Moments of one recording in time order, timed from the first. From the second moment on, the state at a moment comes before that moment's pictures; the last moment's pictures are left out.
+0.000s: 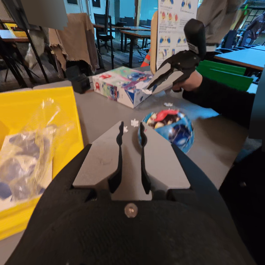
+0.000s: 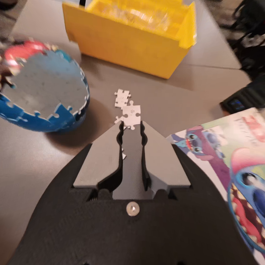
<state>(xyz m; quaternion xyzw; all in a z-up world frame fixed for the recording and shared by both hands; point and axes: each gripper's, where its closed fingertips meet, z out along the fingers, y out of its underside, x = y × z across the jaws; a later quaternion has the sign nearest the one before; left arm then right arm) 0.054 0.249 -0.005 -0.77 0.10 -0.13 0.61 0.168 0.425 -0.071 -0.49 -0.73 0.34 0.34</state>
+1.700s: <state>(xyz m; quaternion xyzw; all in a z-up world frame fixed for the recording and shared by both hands) 0.199 0.358 0.033 -0.84 0.42 -0.11 0.33 0.188 0.356 0.051 -0.43 -0.63 0.51 0.39</state>
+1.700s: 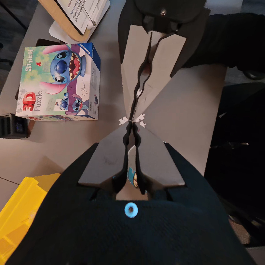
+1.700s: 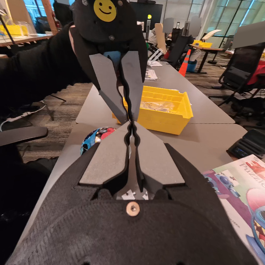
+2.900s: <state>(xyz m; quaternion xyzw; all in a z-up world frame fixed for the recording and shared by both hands) 0.204 0.326 0.078 -0.74 0.31 -0.27 0.53 0.190 0.316 0.113 -0.36 -0.54 0.62 0.43</state>
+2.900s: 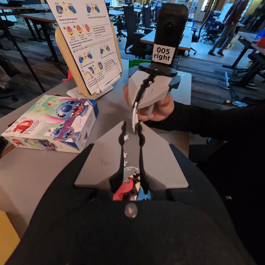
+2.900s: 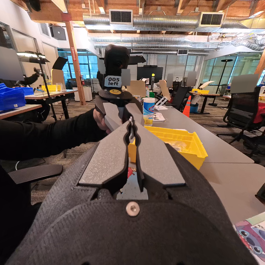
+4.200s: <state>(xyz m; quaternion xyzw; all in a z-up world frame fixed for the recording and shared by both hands) 0.183 0.311 0.045 -0.78 0.31 -0.20 0.50 0.180 0.303 0.080 -0.36 -0.63 0.56 0.40</state>
